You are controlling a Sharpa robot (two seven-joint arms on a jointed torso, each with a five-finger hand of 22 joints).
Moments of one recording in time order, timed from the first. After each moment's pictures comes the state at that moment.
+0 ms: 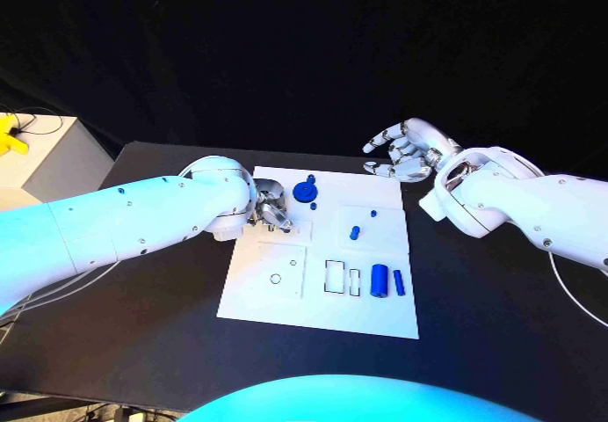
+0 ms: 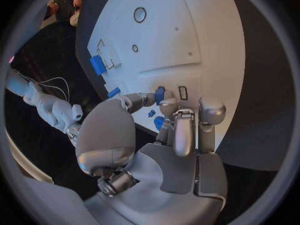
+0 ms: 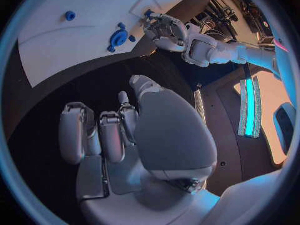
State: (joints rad) left arm 1.26 -0.64 -0.07 1.37 -1.19 0.18 -0.50; left_hand 0.98 -0.20 0.84 0.15 0.47 0.75 0.08 0.96 0.63 1.20 -0.02 1.23 0.83 1.46 -0.07 1.53 1.31 0.13 1.25 0.03 1.32 0.97; right arm 1.32 -0.80 -0.13 1.48 -0.99 -0.48 -0.01; right_hand 1.47 -0.19 0.27 0.28 0.43 0.87 0.18 0.22 0.25 1.38 0.09 1.39 1.31 1.46 0.01 1.53 1.31 0.05 1.47 0.11 1.34 1.31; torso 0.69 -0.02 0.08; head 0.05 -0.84
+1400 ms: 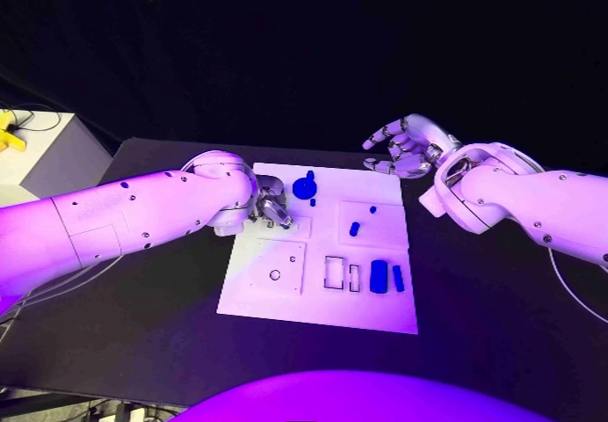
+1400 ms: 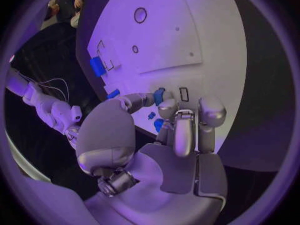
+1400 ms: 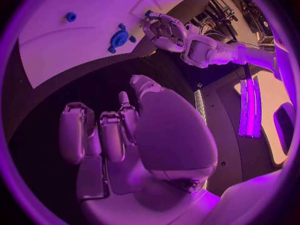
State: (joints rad) left arm 1.26 -0.62 -0.07 1.34 -1.18 0.22 -0.50; left_hand 0.97 -0.19 0.83 0.14 0.46 0.77 0.08 0.96 0.77 1.24 -0.03 1.25 0.87 1.47 -0.08 1.54 1.31 0.13 1.27 0.03 1.32 0.99; right arm 1.32 -0.80 -0.13 1.48 -0.99 -0.48 -0.01; right_hand 1.47 -0.19 0.27 0.28 0.43 0.87 0.18 0.22 0.25 1.38 0.09 1.39 1.31 1.46 0.01 1.53 1.31 0.05 1.47 0.11 1.34 1.31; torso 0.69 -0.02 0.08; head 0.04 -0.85
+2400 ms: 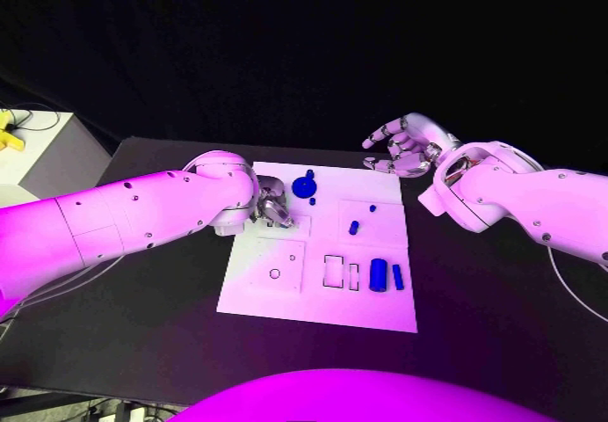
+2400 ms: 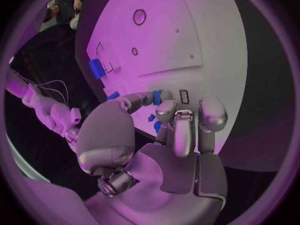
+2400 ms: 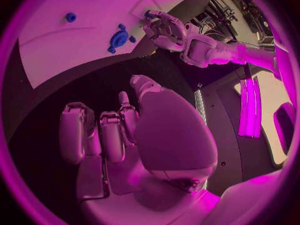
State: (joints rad) left arm 1.26 -0.61 -0.07 1.33 -1.19 0.23 -0.50; left_hand 0.94 -0.17 0.80 0.11 0.45 0.83 0.06 0.97 0.76 1.29 -0.05 1.26 0.89 1.47 -0.09 1.55 1.31 0.11 1.29 0.01 1.34 1.02; right arm 1.32 -0.80 -0.13 1.48 -0.99 -0.48 -0.01; right_hand 1.47 -0.19 0.27 0.28 0.43 0.87 0.18 0.22 0.25 1.38 0.09 1.39 1.31 1.46 0.01 1.53 1.31 0.05 1.47 0.11 1.34 1.31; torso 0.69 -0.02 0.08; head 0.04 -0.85
